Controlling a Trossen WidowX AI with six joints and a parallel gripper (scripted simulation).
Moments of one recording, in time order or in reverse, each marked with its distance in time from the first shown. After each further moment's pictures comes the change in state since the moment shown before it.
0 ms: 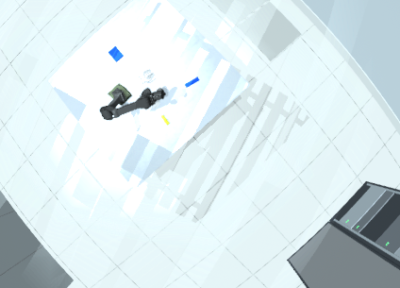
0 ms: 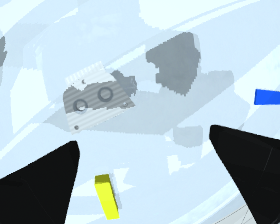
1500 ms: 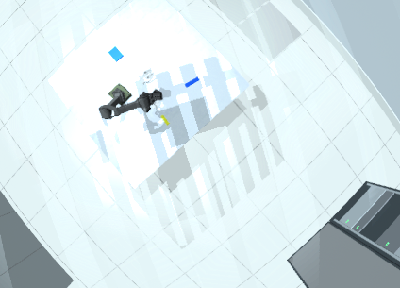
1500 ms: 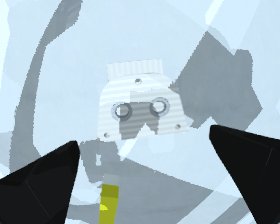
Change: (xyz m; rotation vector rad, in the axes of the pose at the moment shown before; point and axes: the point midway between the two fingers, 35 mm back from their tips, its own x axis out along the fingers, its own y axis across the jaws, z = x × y) arm 0.043 0.036 0.007 -0.289 0.057 0.138
